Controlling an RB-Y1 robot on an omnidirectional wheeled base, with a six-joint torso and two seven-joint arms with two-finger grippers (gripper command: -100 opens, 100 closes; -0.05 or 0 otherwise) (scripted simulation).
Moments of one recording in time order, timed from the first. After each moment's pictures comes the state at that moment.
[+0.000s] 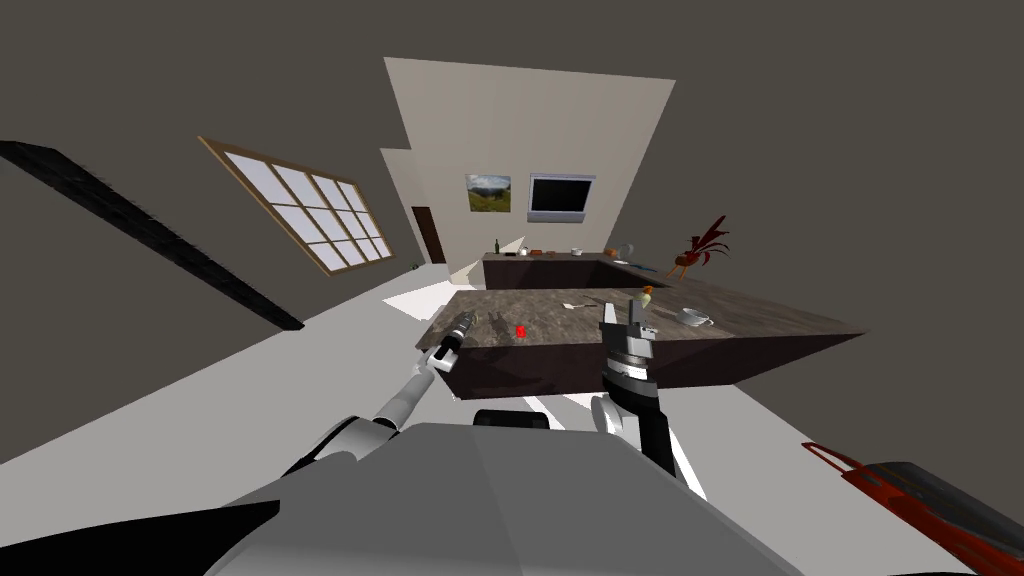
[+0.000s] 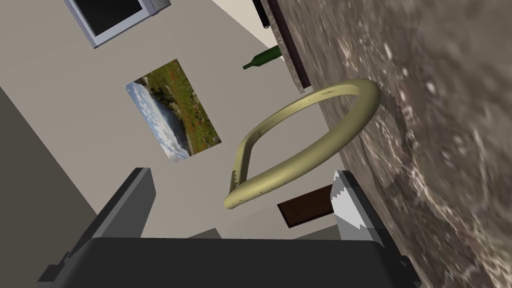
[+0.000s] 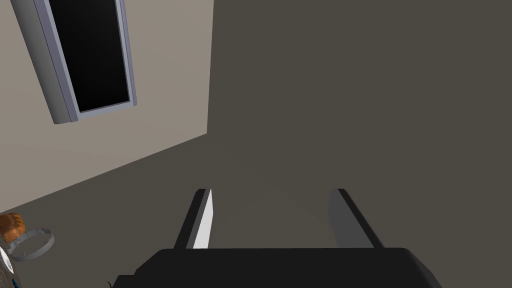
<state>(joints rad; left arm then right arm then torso) -0.24 0.35 -0.14 -1.02 -0.02 -0.32 -0.07 0.52 0.02 -0.02 -2.30 0.01 -0.57 -0.09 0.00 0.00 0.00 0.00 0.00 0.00</state>
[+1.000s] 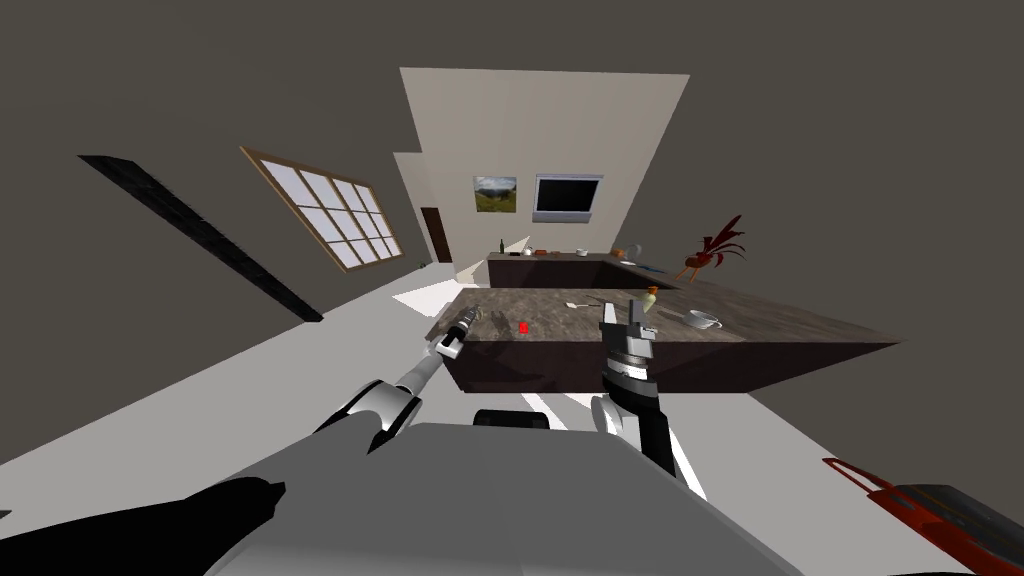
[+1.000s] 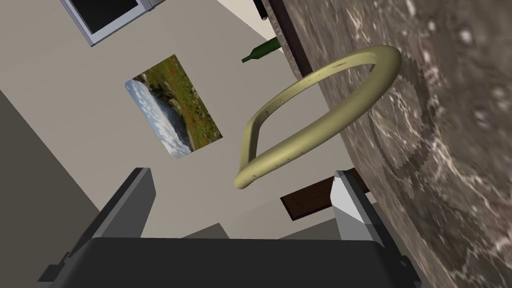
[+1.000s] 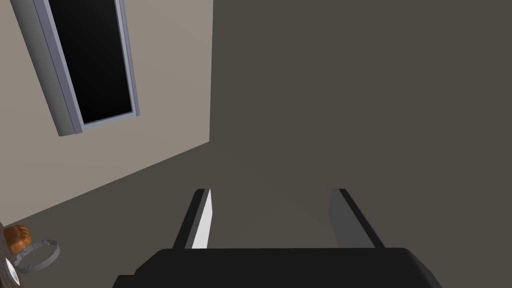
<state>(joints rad) -0.46 0.36 -0.20 -0.76 0.05 -0.38 -0.10 0.52 0.02 -0.02 -2.30 0.01 -0.57 -0.09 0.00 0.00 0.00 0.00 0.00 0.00</state>
